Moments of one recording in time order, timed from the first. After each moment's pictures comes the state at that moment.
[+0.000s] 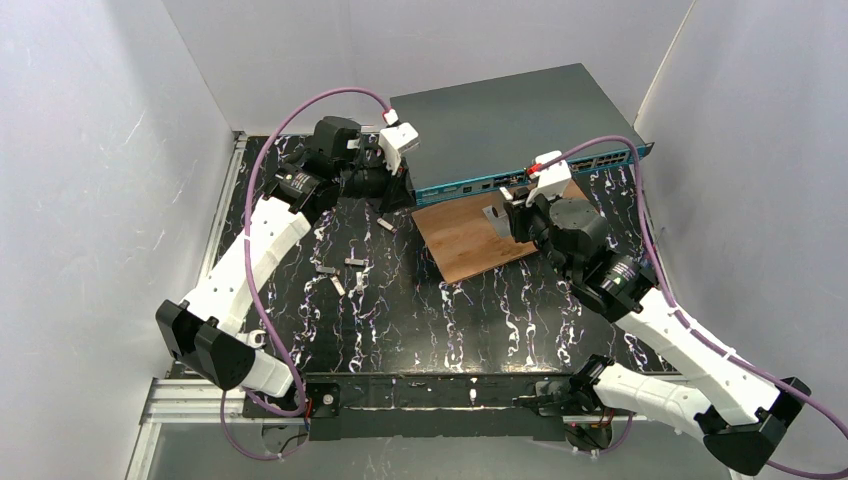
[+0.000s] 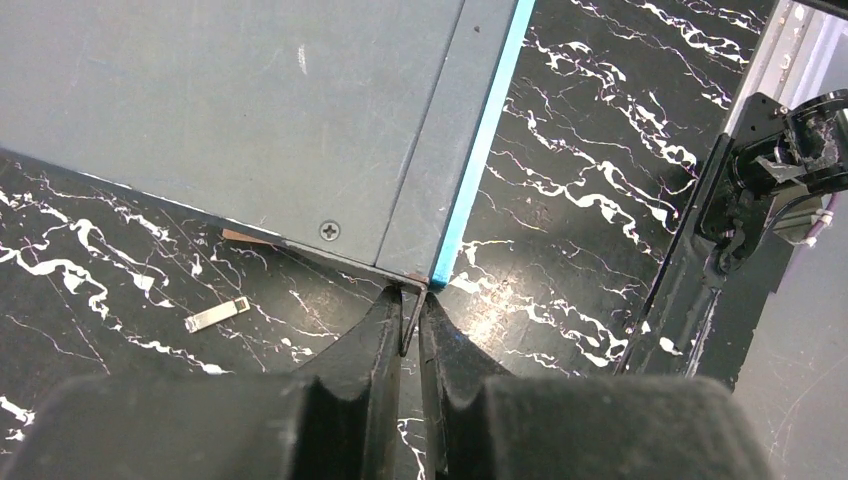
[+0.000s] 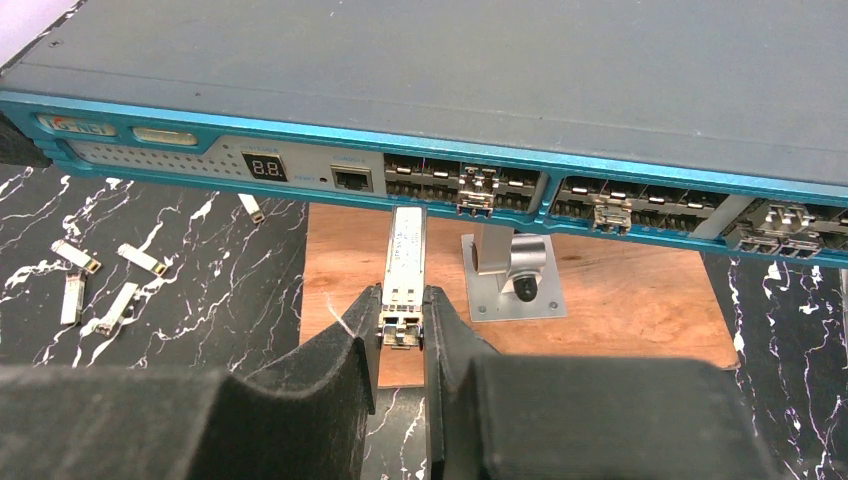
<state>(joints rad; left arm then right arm) -0.51 1.44 1.56 -0.74 0.54 0.21 0.80 0.92 1.02 -0.31 0.40 0.07</state>
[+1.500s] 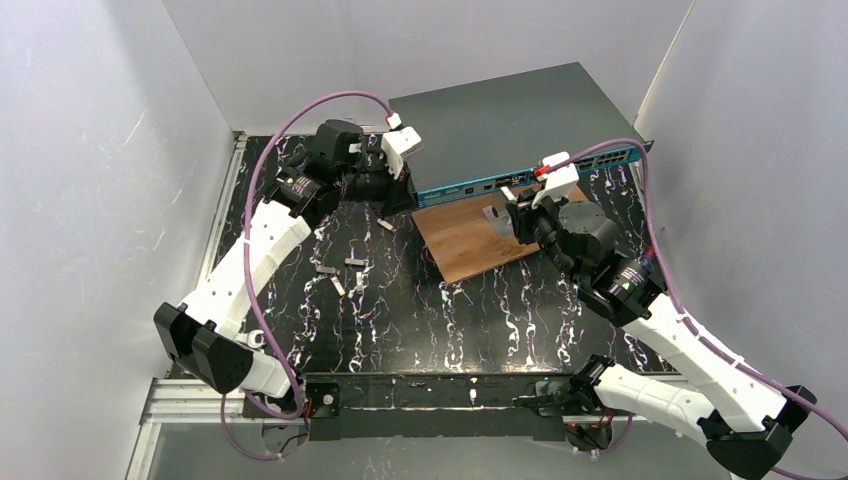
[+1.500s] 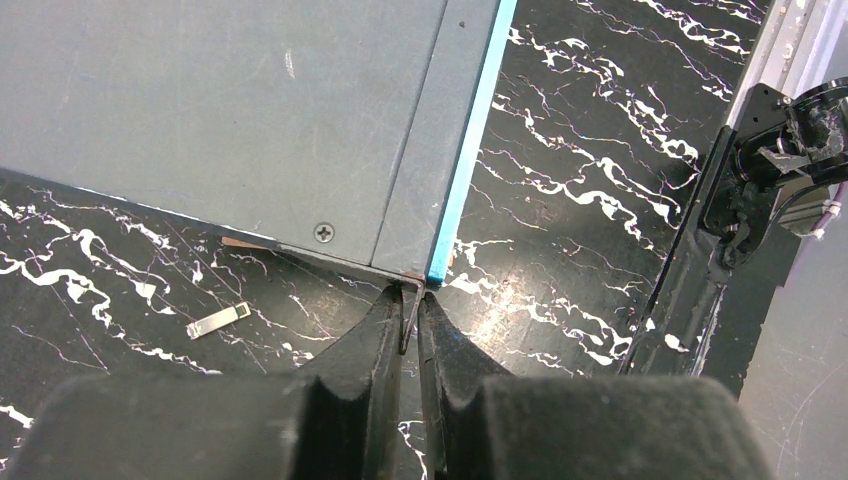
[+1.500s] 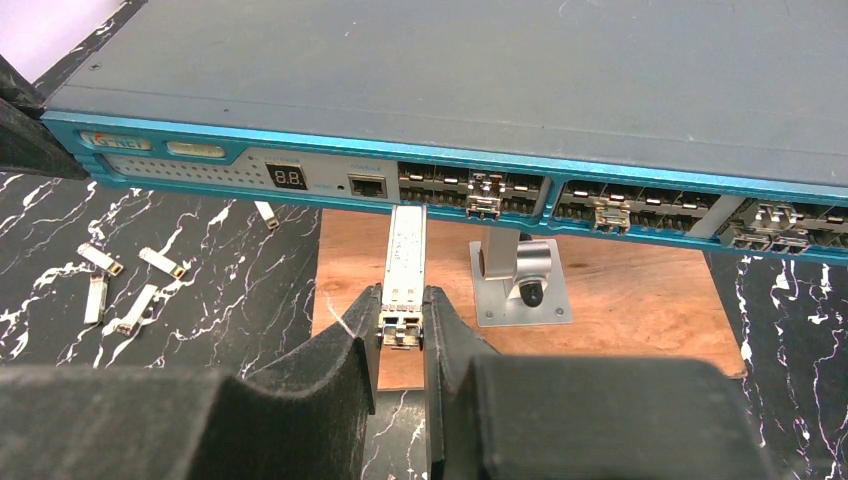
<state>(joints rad) -0.53 1.43 1.55 -0.74 0.53 0.23 0.80 0.88 1.02 -0.32 0.38 0.08</state>
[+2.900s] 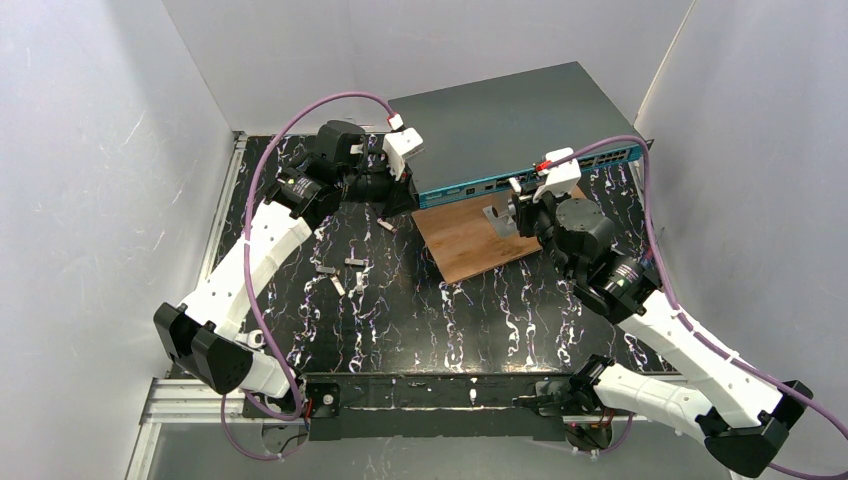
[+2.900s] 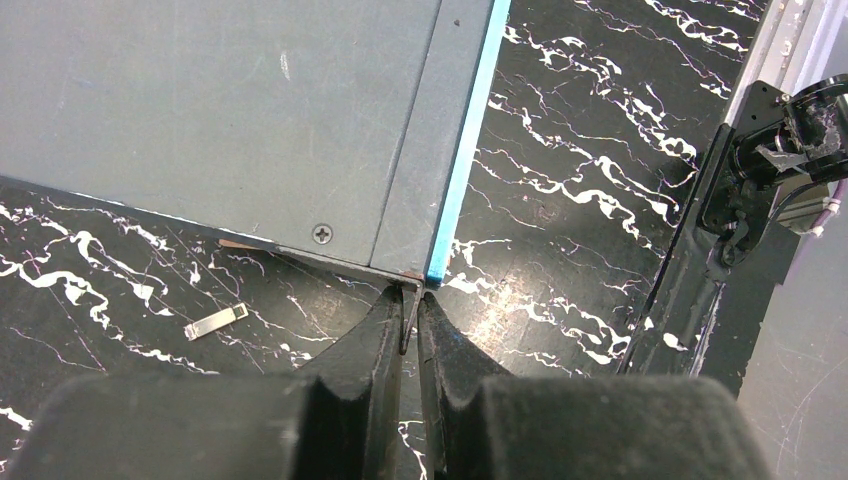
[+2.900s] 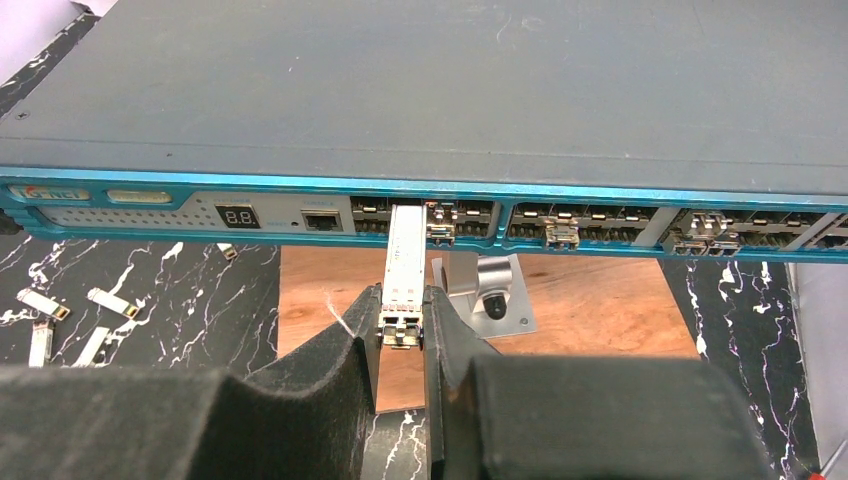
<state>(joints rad) -0.54 1.43 1.55 -0.74 0.52 0.23 0.80 0.90 1.02 -0.27 0.48 0.05</state>
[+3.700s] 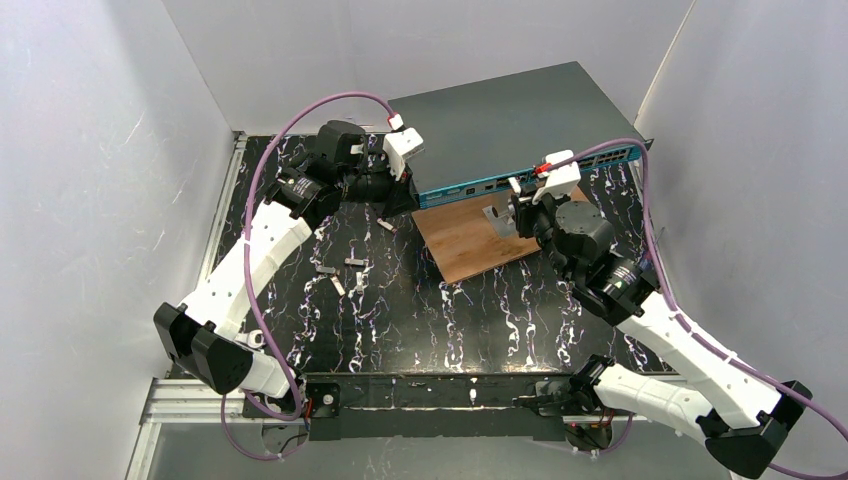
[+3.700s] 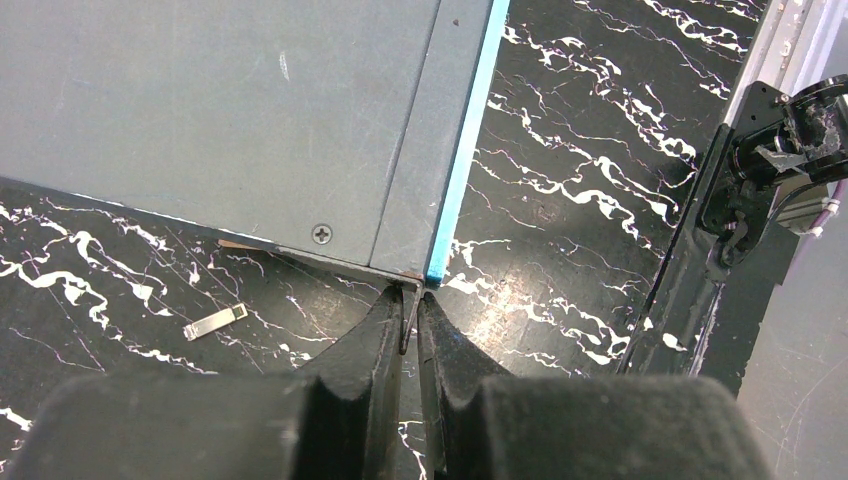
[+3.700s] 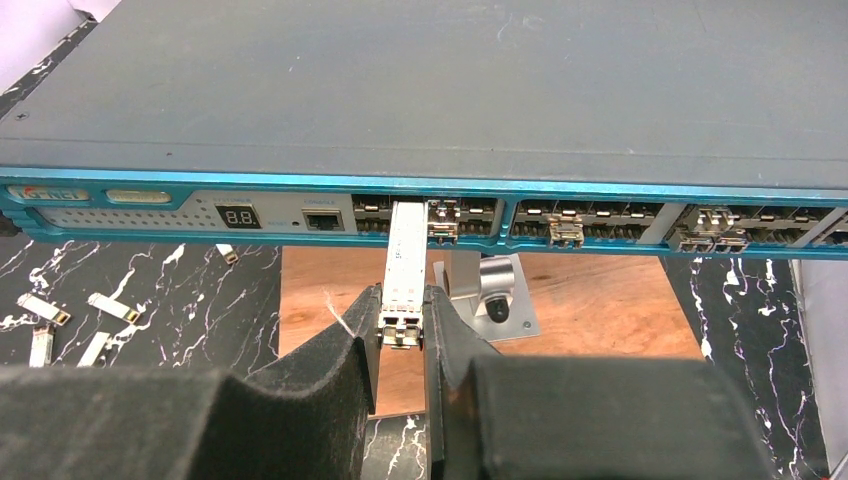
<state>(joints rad) -0.55 1.43 1.55 -0.74 0.52 0.22 0.80 0.90 0.99 -0.24 0.48 0.05</state>
